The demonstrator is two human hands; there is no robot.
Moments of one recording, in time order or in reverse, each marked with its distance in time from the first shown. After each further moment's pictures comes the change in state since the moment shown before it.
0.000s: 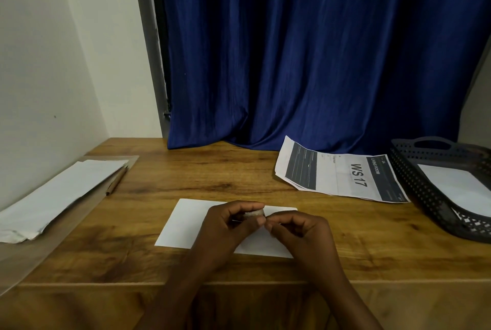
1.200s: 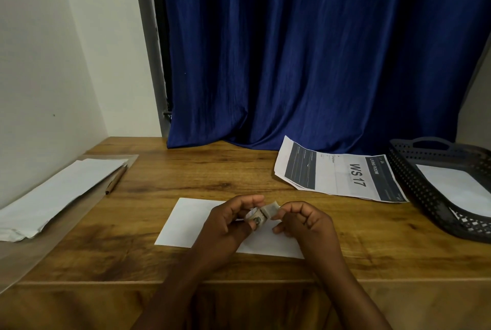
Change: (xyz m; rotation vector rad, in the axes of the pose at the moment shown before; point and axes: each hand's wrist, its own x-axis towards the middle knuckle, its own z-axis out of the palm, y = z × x) left_hand 0.000 -0.005 -0.004 -0.006 -0.119 0.066; right_hand 0.007 -0.002 -0.006 0.232 0.031 0.086
